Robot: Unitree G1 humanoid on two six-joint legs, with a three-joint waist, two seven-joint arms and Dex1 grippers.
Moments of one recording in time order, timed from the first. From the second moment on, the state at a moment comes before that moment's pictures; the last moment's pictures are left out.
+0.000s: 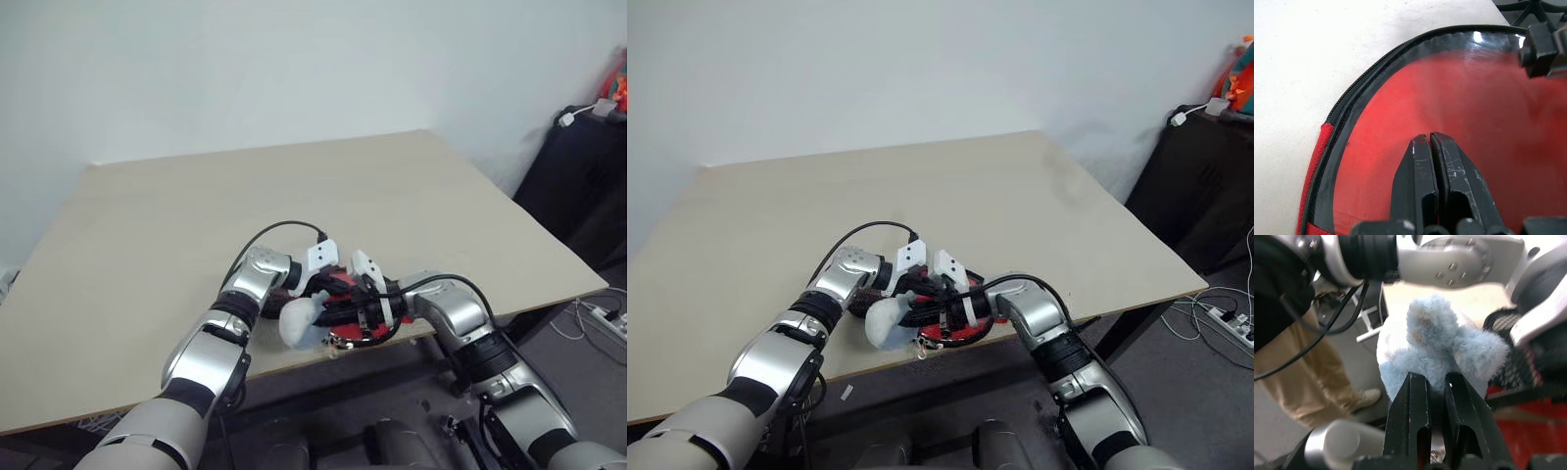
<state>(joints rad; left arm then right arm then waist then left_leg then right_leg) -0.87 0.24 -0.29 1.07 0.07 -0.13 -1.25 -0.57 -0.20 0.36 0.22 0.29 0.51 1.22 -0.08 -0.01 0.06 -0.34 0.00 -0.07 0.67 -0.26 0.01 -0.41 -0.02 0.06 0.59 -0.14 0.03</state>
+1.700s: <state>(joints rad) -0.91 0.28 -0.09 1.11 0.02 -0.05 -1.13 -0.63 0.01 0.37 0.53 0.15 0.18 1.06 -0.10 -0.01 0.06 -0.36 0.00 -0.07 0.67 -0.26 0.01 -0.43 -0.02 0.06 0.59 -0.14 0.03</state>
